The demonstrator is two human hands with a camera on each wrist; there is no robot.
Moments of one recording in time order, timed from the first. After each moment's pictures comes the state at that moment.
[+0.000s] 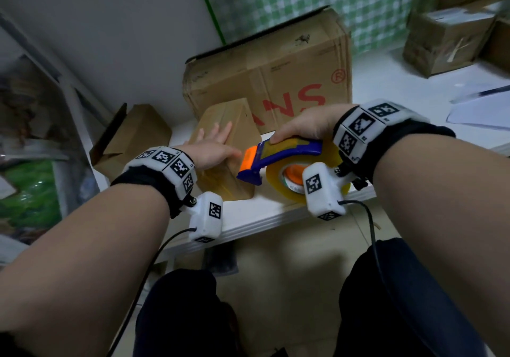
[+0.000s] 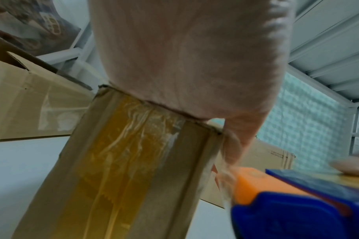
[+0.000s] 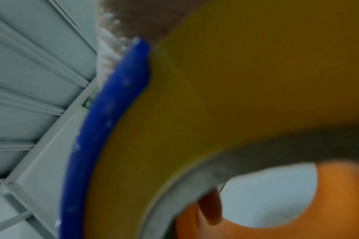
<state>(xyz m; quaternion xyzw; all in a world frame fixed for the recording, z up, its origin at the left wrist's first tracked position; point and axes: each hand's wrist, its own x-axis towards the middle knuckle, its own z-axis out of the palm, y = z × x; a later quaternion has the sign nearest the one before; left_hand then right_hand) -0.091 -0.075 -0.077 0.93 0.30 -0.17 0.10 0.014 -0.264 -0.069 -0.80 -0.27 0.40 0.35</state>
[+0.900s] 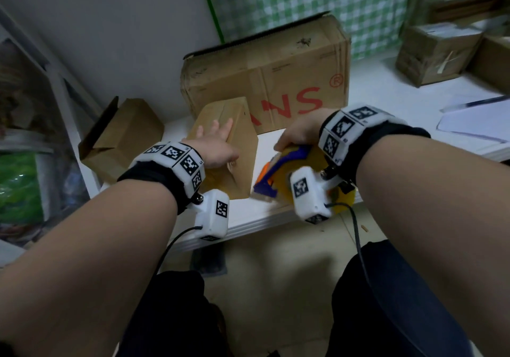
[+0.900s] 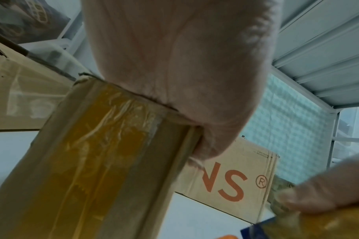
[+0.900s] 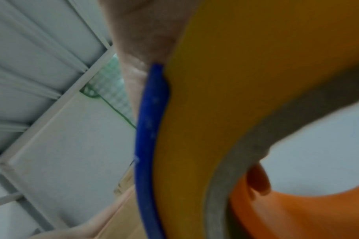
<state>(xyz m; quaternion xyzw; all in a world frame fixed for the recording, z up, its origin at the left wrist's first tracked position) -0.083 -0.075 -0.082 0.93 0.32 -0.16 0.08 0.011 -0.240 -0.070 -0.89 -0.27 0.32 0.20</state>
